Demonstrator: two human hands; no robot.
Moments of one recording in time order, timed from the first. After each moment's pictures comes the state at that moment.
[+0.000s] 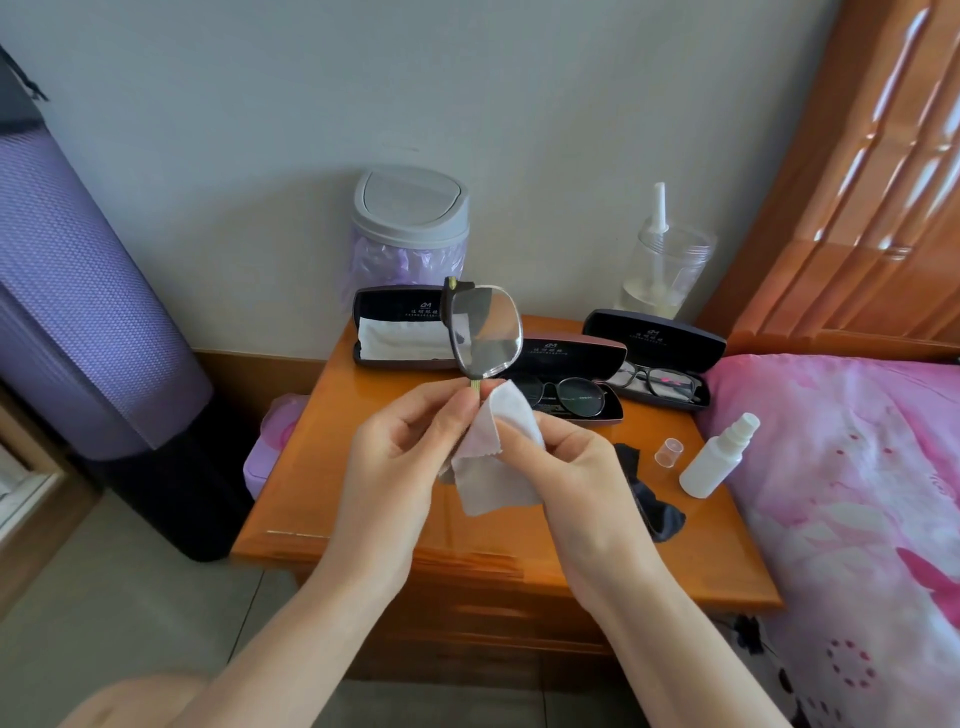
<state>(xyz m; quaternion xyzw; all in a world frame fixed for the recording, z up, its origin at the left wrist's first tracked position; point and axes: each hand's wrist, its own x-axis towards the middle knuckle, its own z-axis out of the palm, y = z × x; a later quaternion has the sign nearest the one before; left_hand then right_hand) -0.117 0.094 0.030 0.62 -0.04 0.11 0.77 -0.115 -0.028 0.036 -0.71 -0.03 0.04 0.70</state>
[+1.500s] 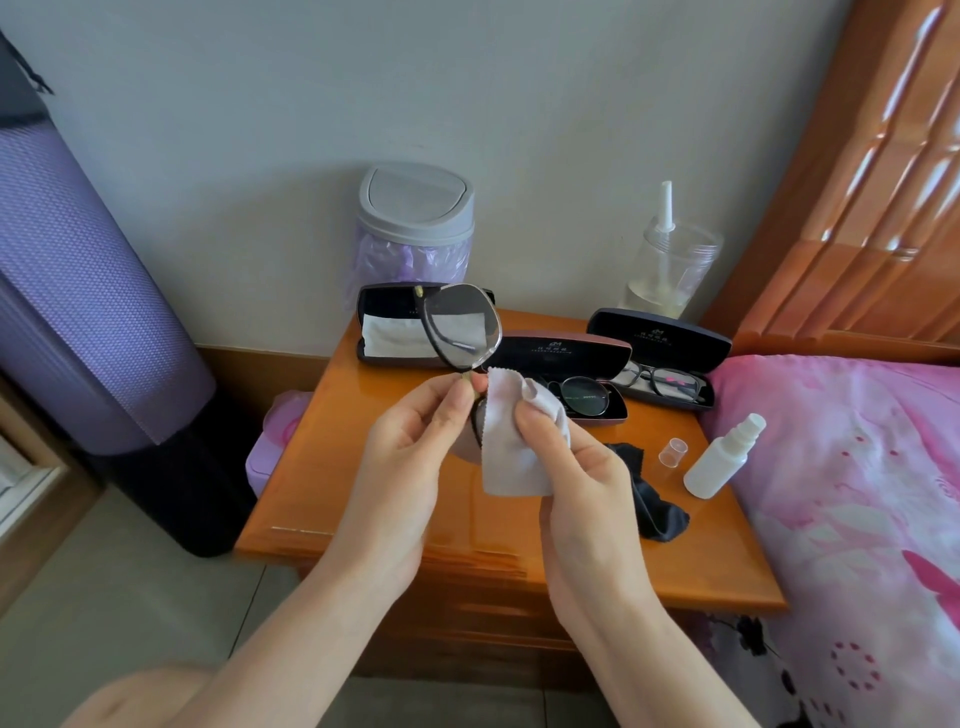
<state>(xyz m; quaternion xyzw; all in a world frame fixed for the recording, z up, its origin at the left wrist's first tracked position) -0.110 0.095 0.024 0.61 -0.03 0.06 0.79 -0.124 -0.016 0.032 -0.62 0.03 -0.03 0.78</state>
